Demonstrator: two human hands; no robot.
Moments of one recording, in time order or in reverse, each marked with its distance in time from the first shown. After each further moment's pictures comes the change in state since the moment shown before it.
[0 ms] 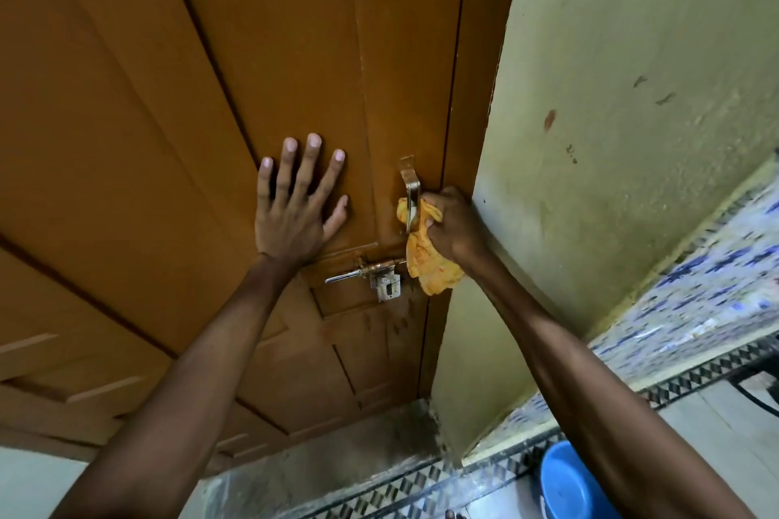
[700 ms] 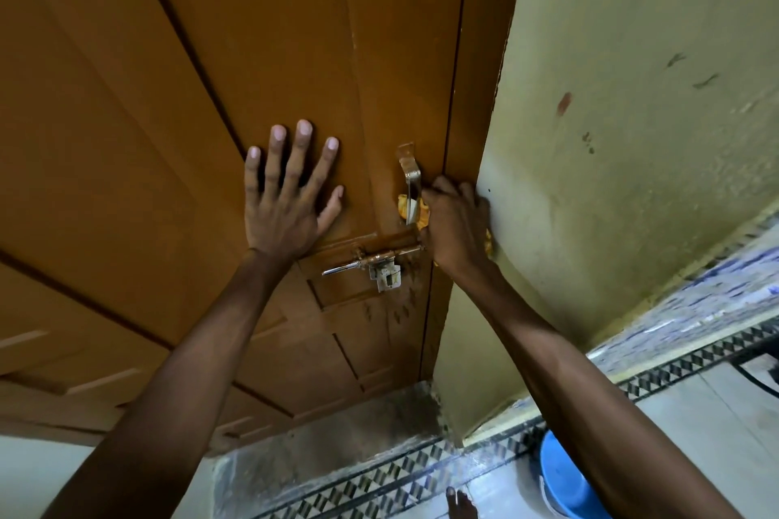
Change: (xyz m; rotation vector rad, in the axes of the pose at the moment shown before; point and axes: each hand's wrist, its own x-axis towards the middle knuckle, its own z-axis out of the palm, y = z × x) left_hand -0.001 -0.001 0.000 0.008 -0.019 -0.001; right_hand -0.007 -0.004 0.013 -0.401 0.128 -0.067
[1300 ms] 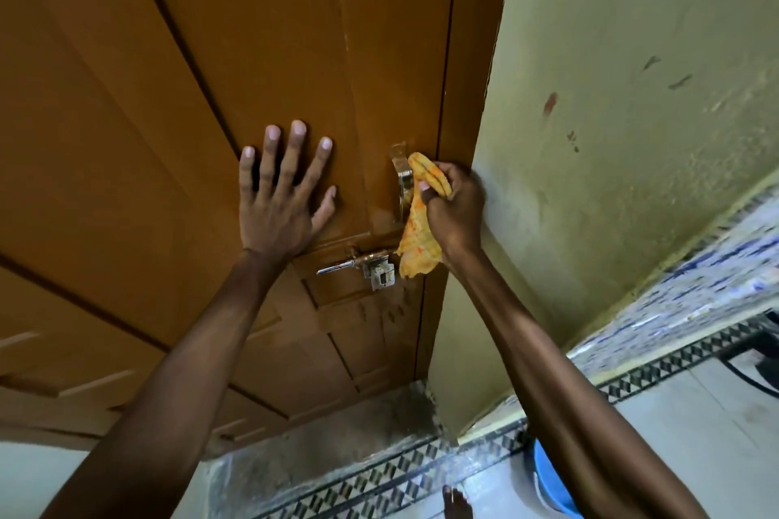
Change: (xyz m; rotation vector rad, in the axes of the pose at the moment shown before) left_hand -0.001 0.001 -0.001 -0.015 -0.050 -0.007; right_hand 0.002 -0.008 -0.020 0.969 0.241 0.299
